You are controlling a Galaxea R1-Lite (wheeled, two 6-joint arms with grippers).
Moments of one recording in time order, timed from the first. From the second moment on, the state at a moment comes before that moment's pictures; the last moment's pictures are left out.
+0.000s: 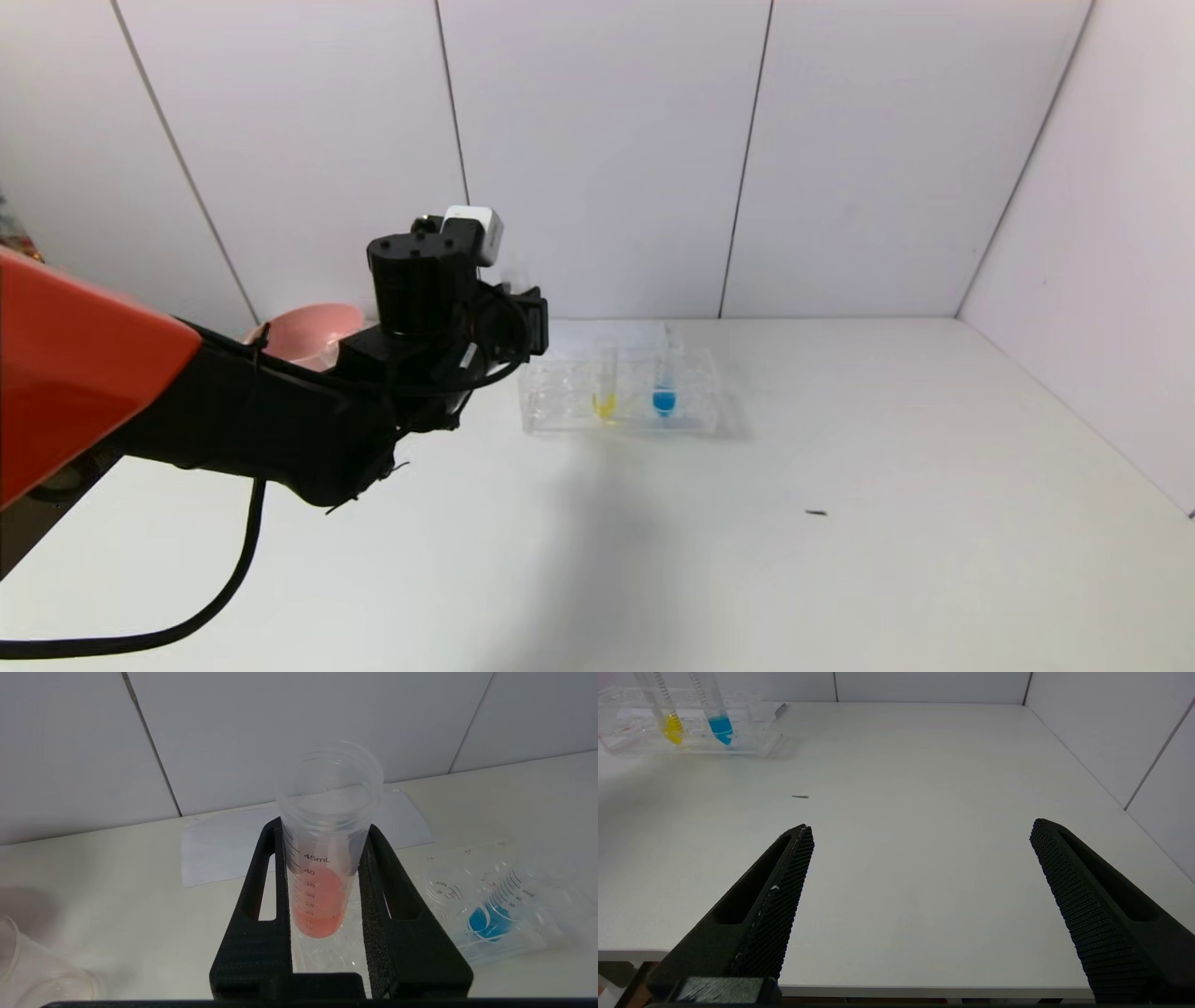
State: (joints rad) left arm -0.55 1.94 -1.03 -0.87 0.29 -0.05; right arm 0.00 0.00 0.00 0.00 0.00 0.00
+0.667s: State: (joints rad) left arm -0.43 1.78 -1.02 -0.72 0.21 0.00; right arm 0.00 0.00 0.00 0.00 0.00 0.00
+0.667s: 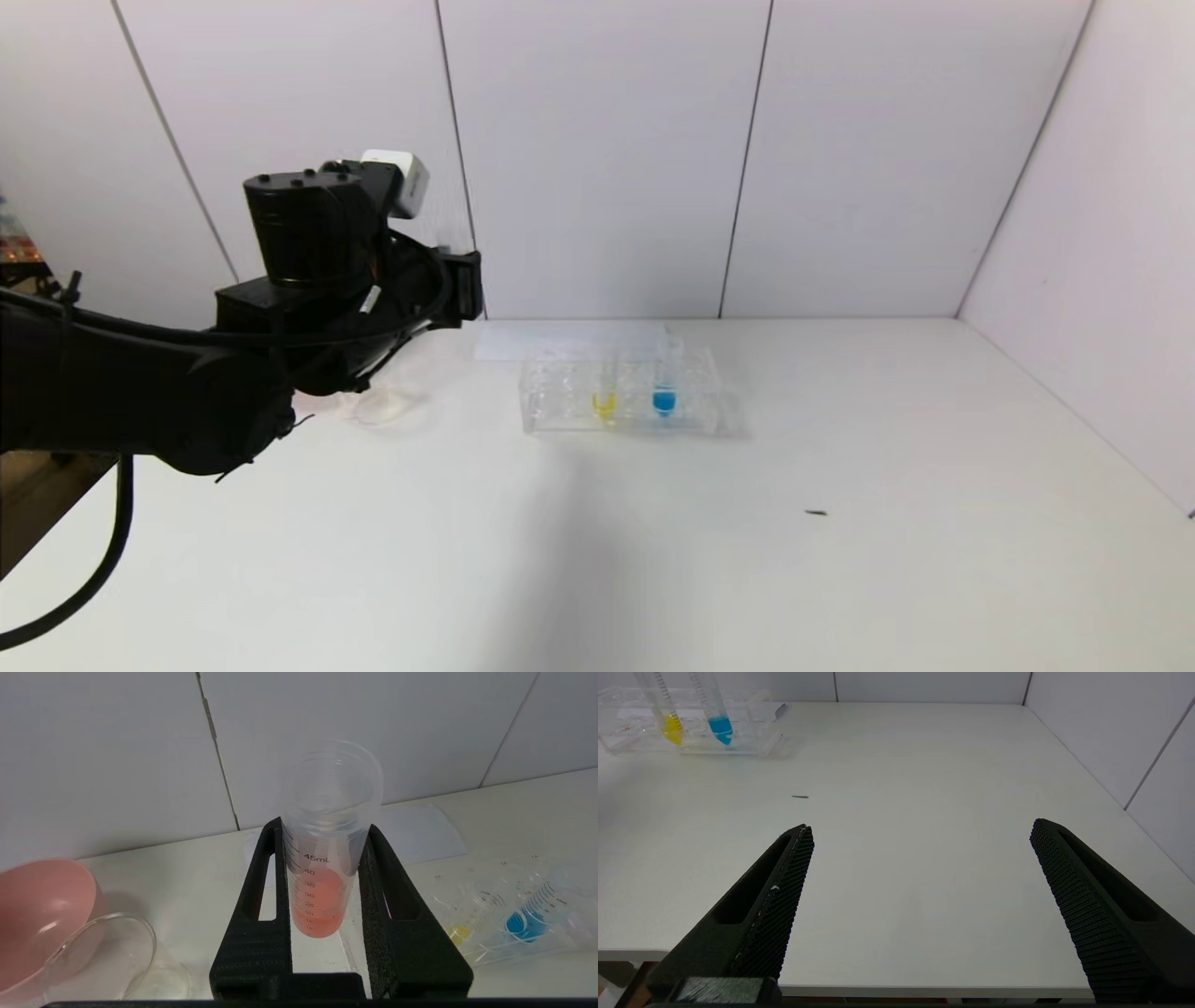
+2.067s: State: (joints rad) left arm -0.10 1.71 -1.02 -0.61 -0.01 0.00; right arm 0.00 0.00 0.00 0.00 0.00 0.00
